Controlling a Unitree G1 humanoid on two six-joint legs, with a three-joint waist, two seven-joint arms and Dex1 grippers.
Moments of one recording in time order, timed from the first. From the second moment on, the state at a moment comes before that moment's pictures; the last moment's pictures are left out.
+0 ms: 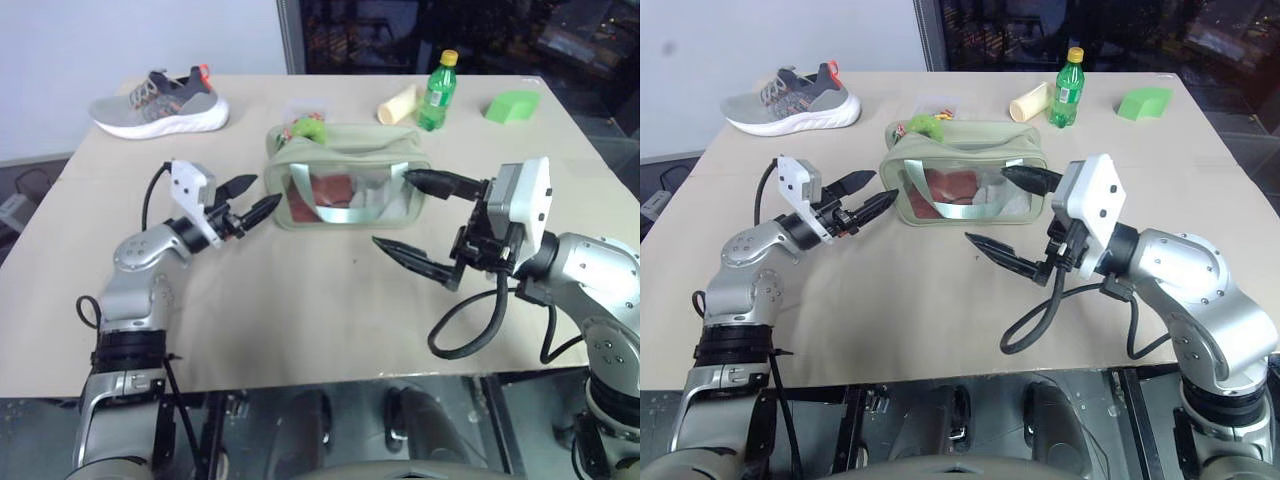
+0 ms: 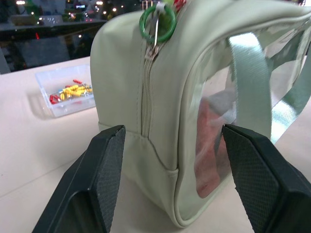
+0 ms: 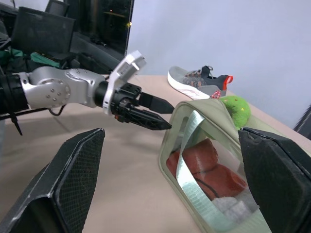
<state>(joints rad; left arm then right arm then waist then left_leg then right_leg) -0.47 0.58 0.18 0.23 -0.44 0.16 -0.86 -0.42 -0.51 -0.08 -0.79 0.61 0.76 0.68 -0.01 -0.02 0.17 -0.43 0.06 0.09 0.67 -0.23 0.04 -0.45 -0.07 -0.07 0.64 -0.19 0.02</state>
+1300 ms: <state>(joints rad) -0.42 0.53 0.18 0.17 -0.37 0.08 -0.83 -1.34 -0.17 0.38 0.76 -0.12 0.10 0.68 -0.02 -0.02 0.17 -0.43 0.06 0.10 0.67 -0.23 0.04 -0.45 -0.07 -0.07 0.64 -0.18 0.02</state>
